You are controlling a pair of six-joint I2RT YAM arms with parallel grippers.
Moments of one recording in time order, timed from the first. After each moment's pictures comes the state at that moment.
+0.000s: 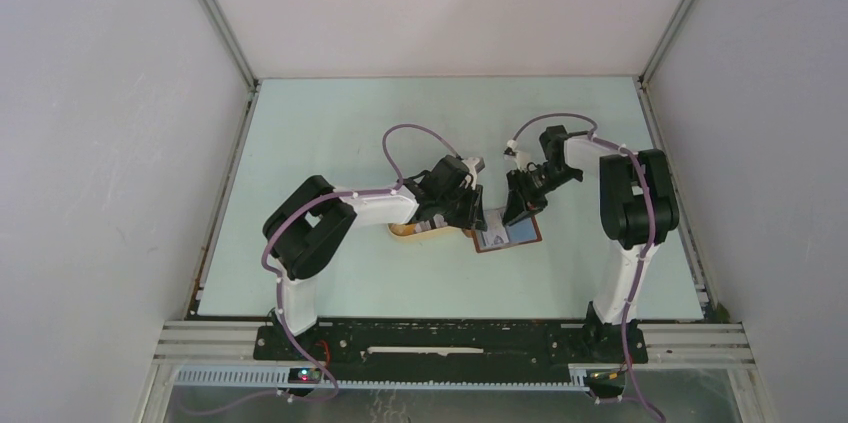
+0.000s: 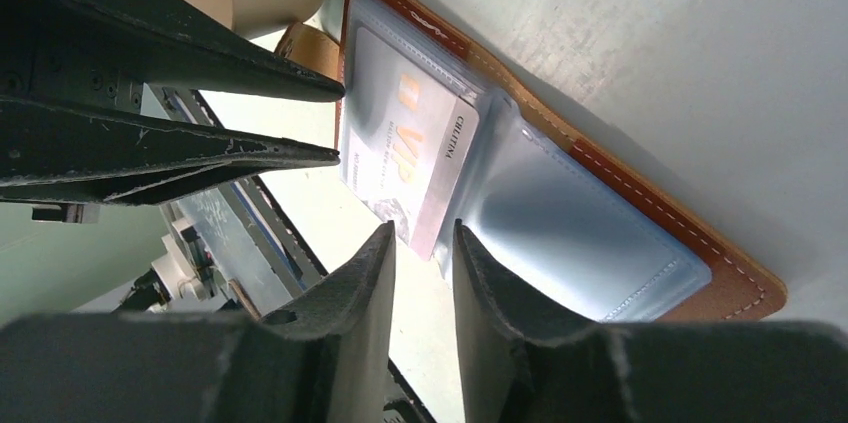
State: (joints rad) left arm -0.83 1.91 1.14 -0.03 0.27 -0.58; right arm 0.16 1.97 1.24 -0.86 -0.81 -0.27
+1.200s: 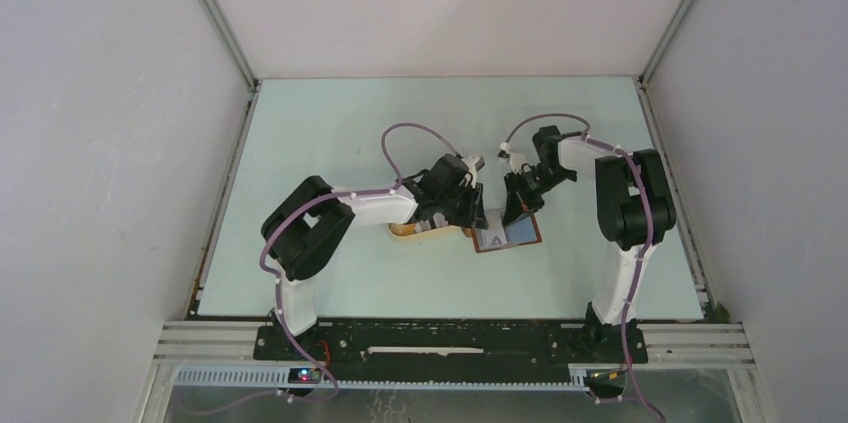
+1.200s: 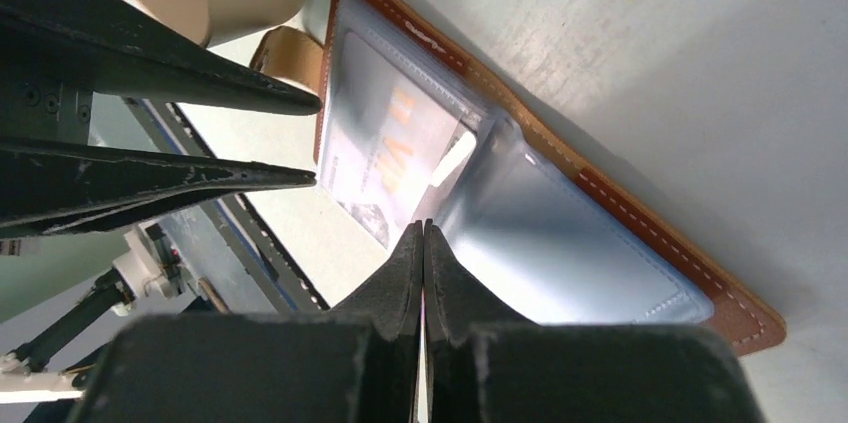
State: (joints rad) left arm -0.83 1.91 1.14 -0.02 0.28 -0.58; right arm 0.20 1.97 1.24 -0.84 -0.74 -0.27
